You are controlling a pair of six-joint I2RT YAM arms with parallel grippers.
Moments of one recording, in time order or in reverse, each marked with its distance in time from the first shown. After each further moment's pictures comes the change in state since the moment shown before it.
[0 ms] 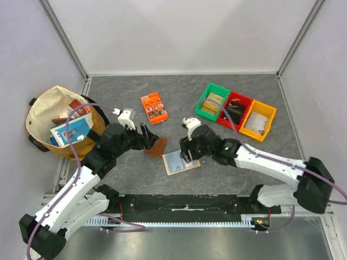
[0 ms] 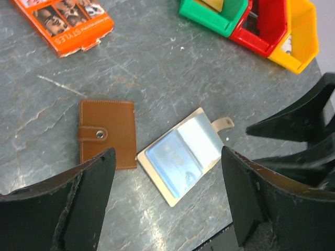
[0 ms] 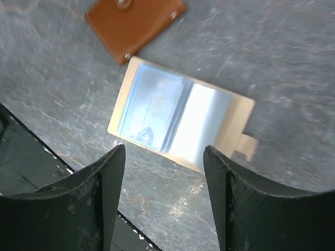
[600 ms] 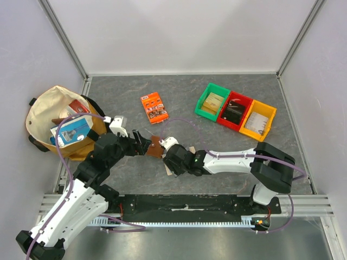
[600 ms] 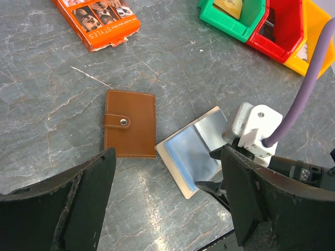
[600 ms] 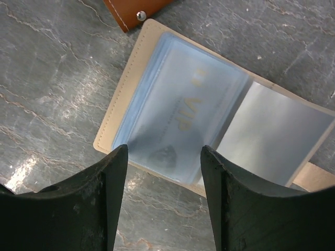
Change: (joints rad) left arm 0.000 -0.197 -0.069 -0.114 -0.098 0.009; right arm 0.263 0.419 0.034 0.143 0.224 -0.022
